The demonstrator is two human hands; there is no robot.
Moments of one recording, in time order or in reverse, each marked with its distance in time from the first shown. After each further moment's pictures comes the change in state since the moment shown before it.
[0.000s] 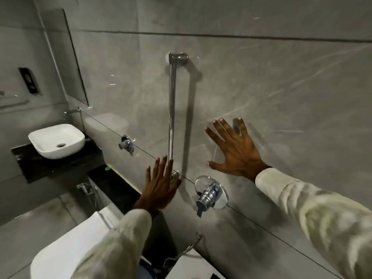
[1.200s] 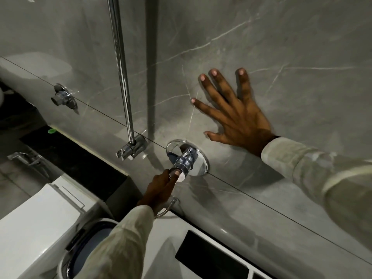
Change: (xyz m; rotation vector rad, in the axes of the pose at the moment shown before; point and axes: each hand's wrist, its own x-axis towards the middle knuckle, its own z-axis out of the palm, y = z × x) left_hand 0.036 0.006 0.197 -0.562 -0.423 -0.348; right_hand -0.001 0.038 0.106 -0.628 0.161 -0.161
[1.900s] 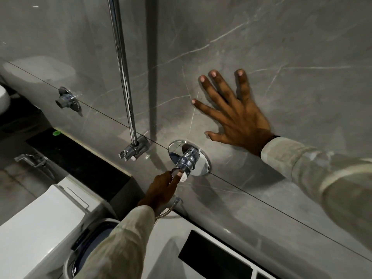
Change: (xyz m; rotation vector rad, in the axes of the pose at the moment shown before) left_hand -0.010 0.008 -0.007 0.104 0.005 0.078; right_hand 0.000 0.001 -0.006 -0.013 -0.011 -0.011
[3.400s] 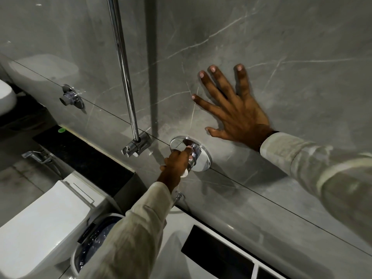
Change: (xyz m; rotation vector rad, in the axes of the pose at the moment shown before) left_hand 0.016 0.084 -0.008 -0.567 0.100 -0.371; right_hand 0.001 -0.003 0.009 0.011 0.029 0.011
